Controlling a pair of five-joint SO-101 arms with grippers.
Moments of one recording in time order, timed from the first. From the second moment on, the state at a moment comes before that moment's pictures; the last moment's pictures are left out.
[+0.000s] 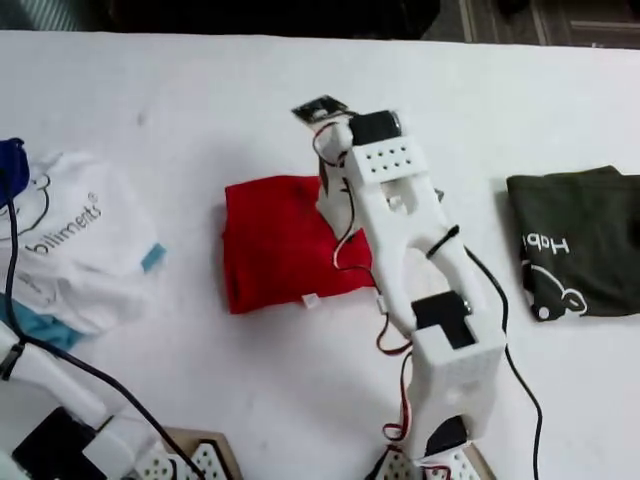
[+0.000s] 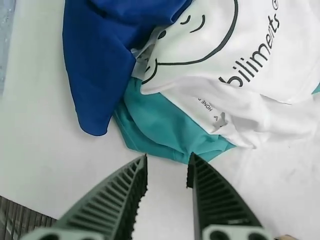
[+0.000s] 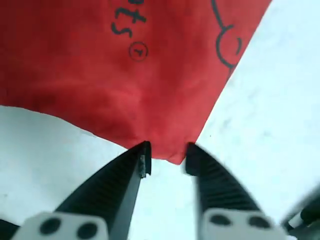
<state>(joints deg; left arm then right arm) -55.2 -16.7 -5.1 98.5 -34.4 -19.7 19.7 -18.6 98.1 15.0</state>
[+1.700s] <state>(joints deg) -55.3 -16.7 -4.9 98.5 -34.4 -3.5 52.0 -49.3 97.8 83.8</state>
